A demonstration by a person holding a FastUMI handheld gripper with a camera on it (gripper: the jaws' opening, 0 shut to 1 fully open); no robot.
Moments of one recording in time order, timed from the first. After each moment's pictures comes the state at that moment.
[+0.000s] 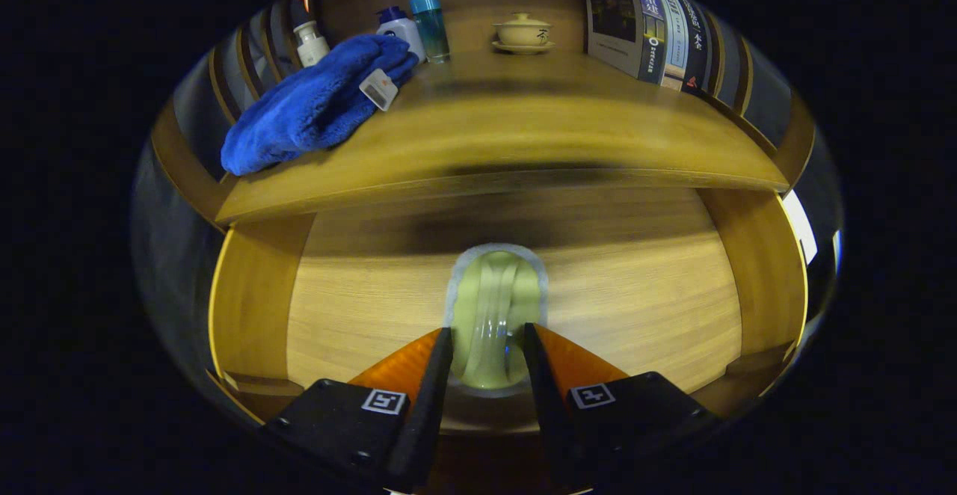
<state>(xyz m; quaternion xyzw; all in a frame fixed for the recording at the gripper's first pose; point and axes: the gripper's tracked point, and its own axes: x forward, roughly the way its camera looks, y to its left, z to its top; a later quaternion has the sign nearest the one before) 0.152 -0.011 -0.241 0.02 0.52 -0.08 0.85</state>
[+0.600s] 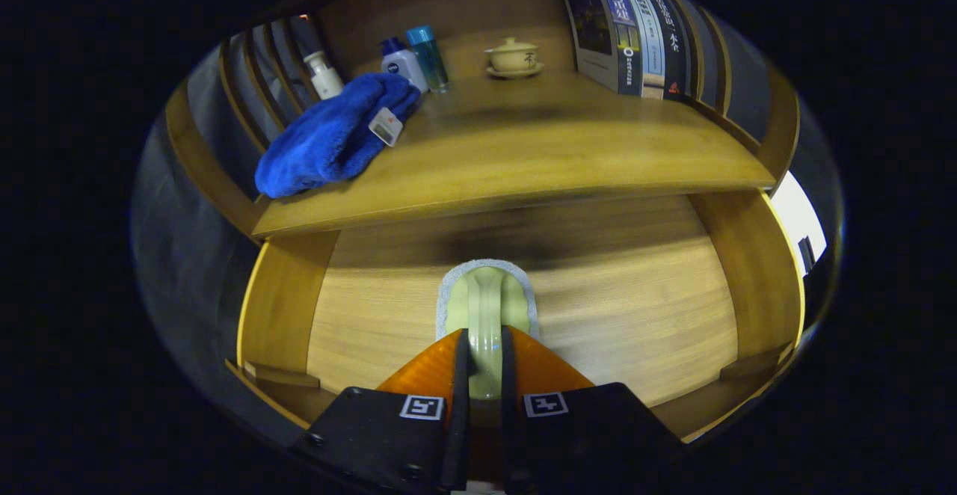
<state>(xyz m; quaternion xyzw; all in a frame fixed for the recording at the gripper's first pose) 0.134 -0.012 -0.187 0.06 0.48 -0.03 0.87</state>
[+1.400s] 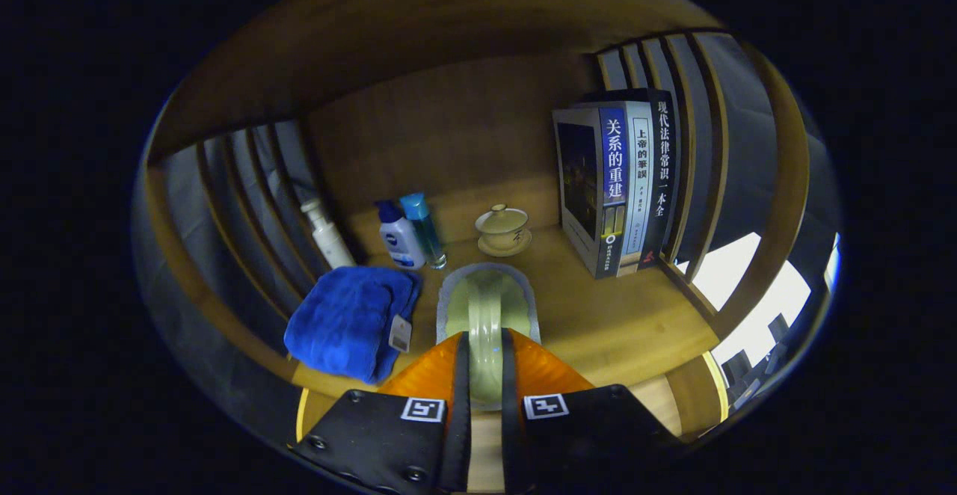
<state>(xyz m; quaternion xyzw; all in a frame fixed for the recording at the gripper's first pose) 0.292 -0.044 -0.045 0.08 0.30 -0.09 0.95</state>
